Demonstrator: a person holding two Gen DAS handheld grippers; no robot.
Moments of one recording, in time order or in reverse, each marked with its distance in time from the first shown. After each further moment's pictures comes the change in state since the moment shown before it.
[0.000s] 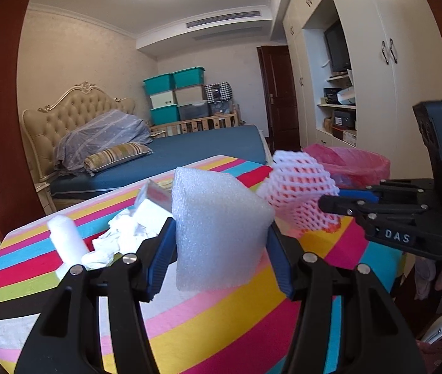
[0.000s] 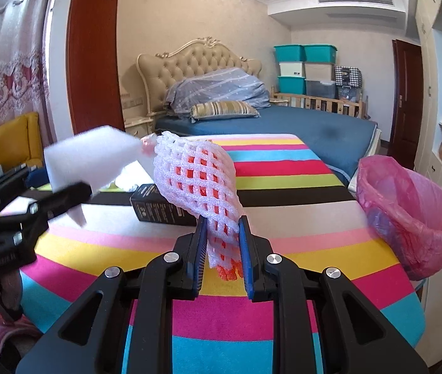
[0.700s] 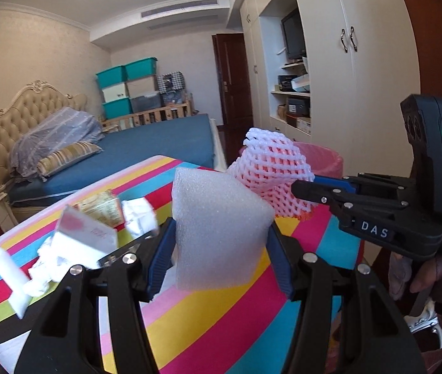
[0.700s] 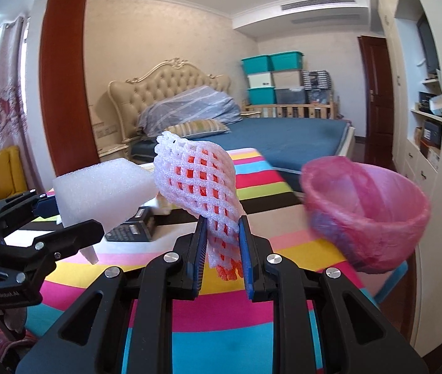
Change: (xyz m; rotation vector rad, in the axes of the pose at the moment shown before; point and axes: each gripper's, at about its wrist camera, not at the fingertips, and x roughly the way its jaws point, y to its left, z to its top) left arm 0.037 -0.061 0.036 0.051 0.068 -0.230; right arm -0.040 -0.064 -0.004 0.113 -0.077 -0.106
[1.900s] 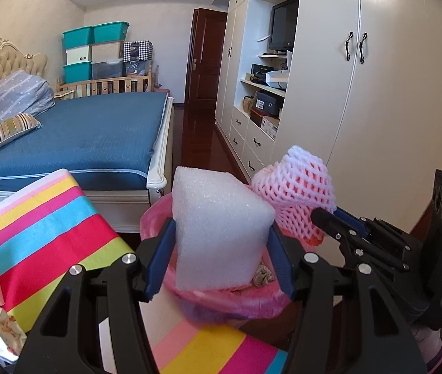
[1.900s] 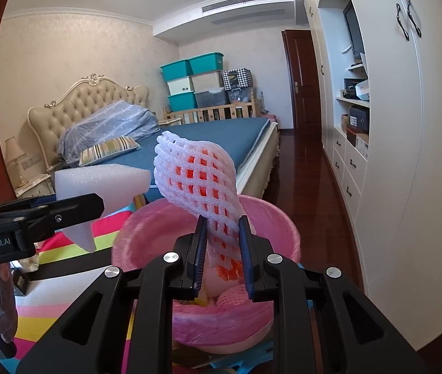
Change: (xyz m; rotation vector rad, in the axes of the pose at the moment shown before) left arm 0.210 -0.074 0.152 -0.135 0.111 -0.218; right arm 0.026 -0.189 0.057 0.133 -0.009 -0.308
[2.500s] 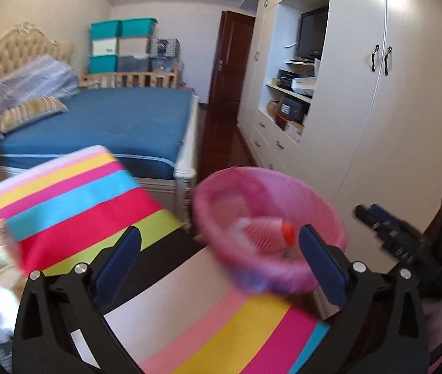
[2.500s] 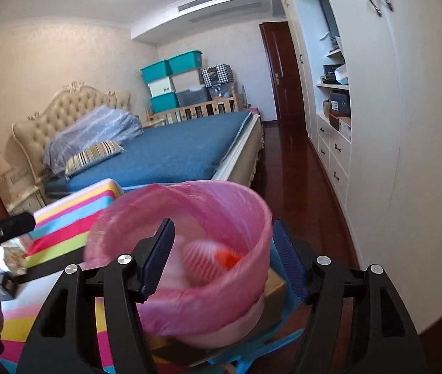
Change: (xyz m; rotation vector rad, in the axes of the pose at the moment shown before) left arm -0.041 0.059 -0.047 -0.074 -0.022 0.102; right arm -0.013 -0.016 -0.029 0.109 0.007 -0.028
